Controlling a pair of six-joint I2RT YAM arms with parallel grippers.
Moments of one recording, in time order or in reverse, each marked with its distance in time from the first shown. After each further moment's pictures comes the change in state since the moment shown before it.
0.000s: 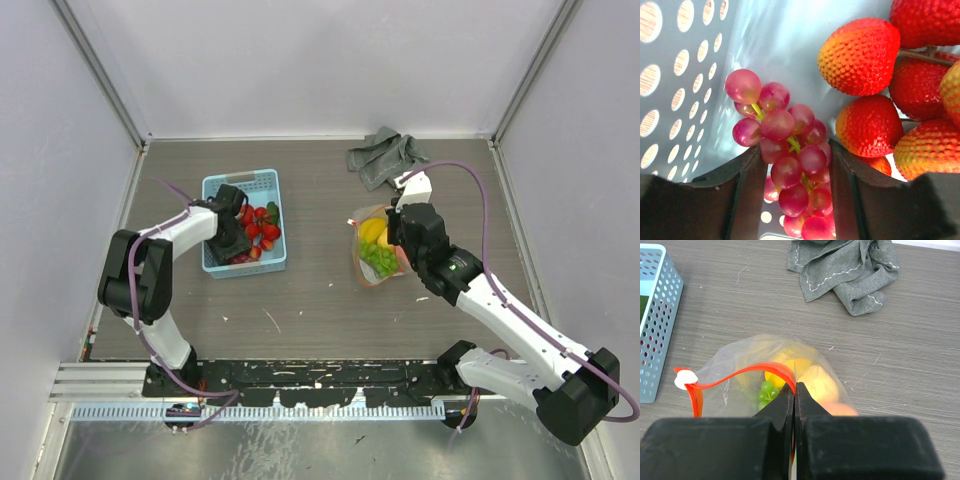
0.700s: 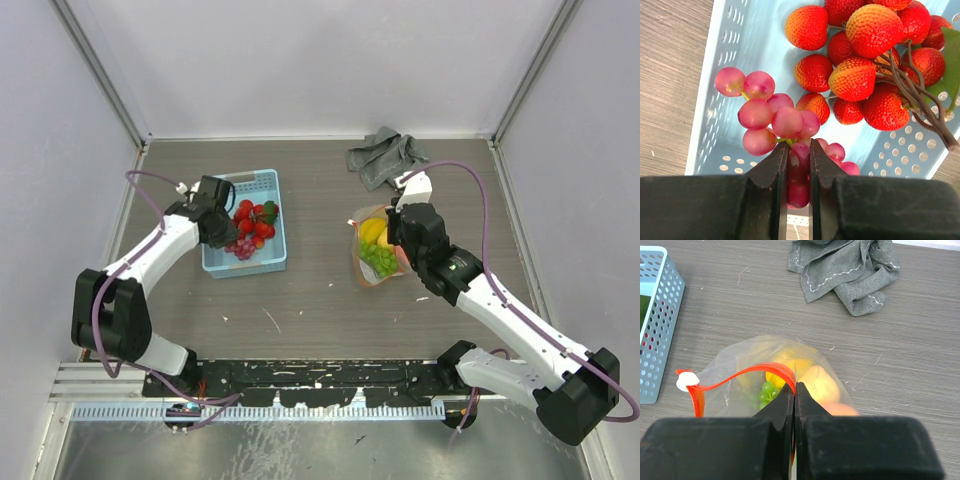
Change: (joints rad) left arm 0.003 -0.243 -0.010 0.013 -0.024 0.064; right arm 0.000 0.000 0.000 0.002 0.000 0.005
